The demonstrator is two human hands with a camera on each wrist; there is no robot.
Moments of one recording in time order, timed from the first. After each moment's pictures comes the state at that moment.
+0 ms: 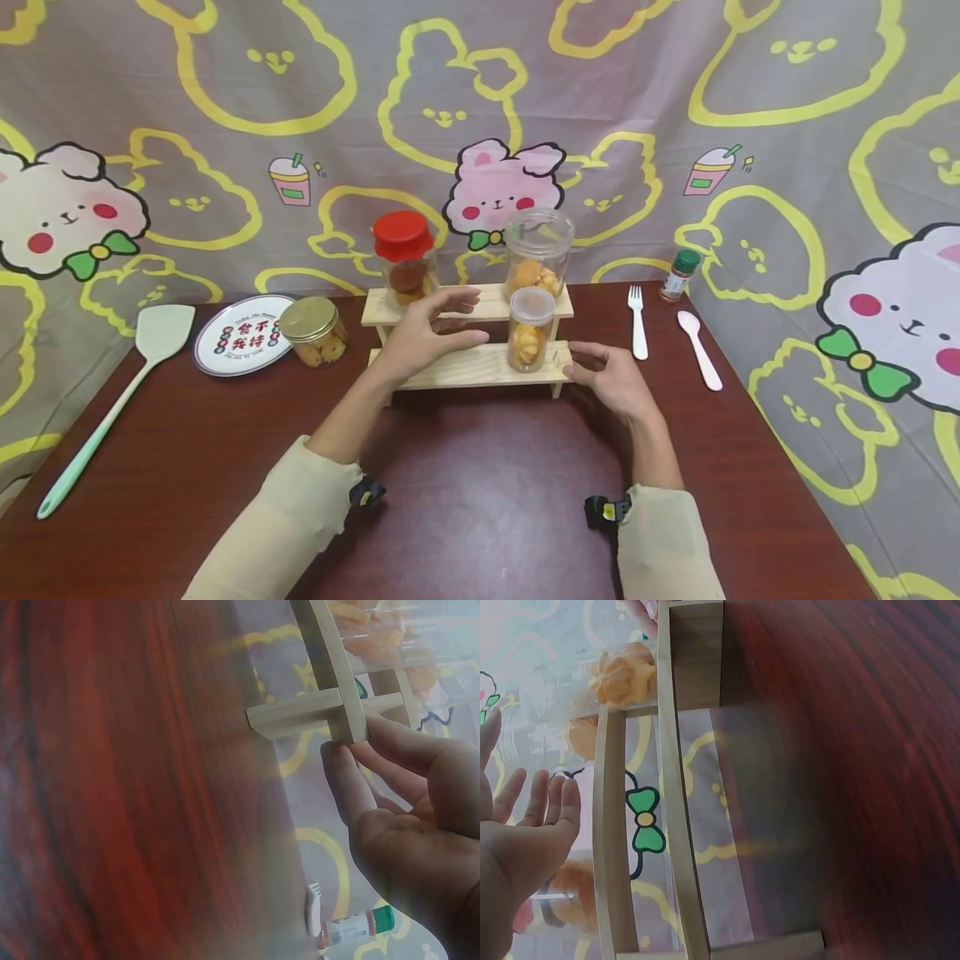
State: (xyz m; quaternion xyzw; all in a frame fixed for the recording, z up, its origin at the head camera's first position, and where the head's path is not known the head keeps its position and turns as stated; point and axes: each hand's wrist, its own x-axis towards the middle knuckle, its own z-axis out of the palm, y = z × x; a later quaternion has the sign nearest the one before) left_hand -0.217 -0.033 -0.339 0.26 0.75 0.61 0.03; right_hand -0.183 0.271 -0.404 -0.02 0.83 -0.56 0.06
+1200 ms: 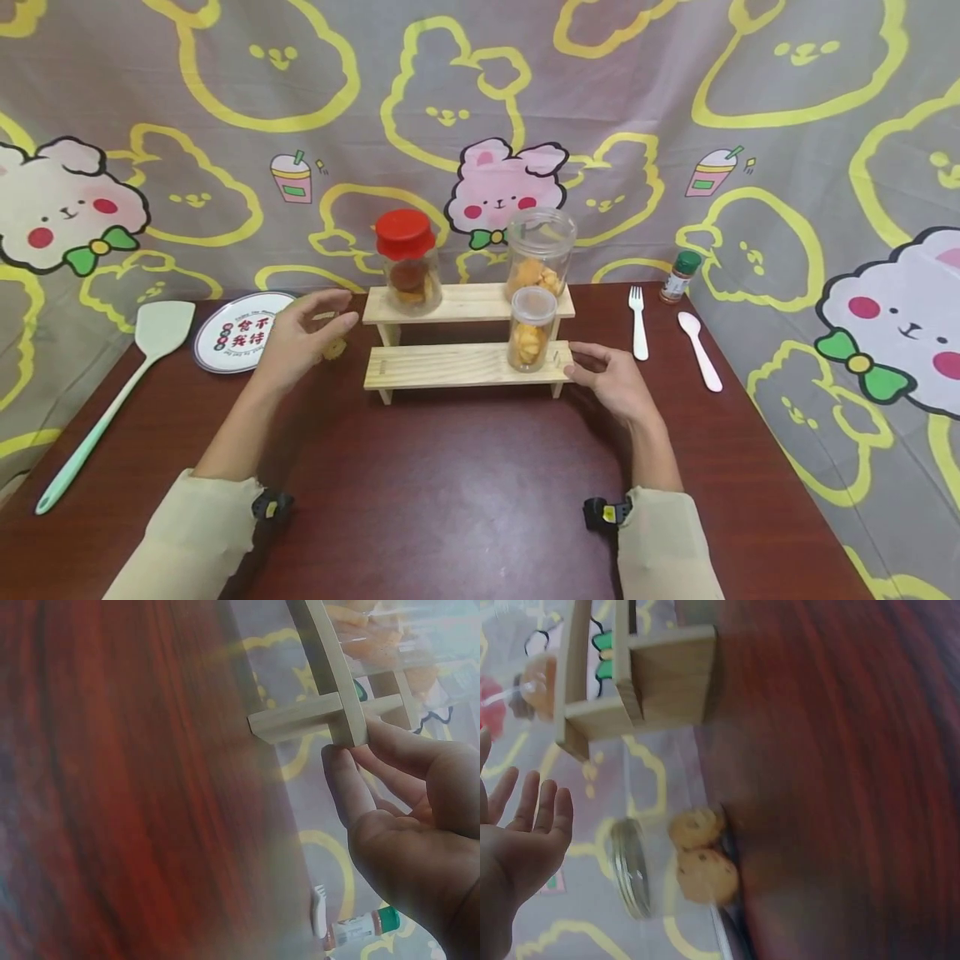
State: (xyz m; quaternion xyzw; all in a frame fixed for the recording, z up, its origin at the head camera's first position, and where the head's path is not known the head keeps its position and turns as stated) left_hand -0.212 -0.172 -0.348 0.12 0.80 0.59 -0.08; right_hand -0.180 0.267 -0.402 0.00 0.81 -0.58 0.07
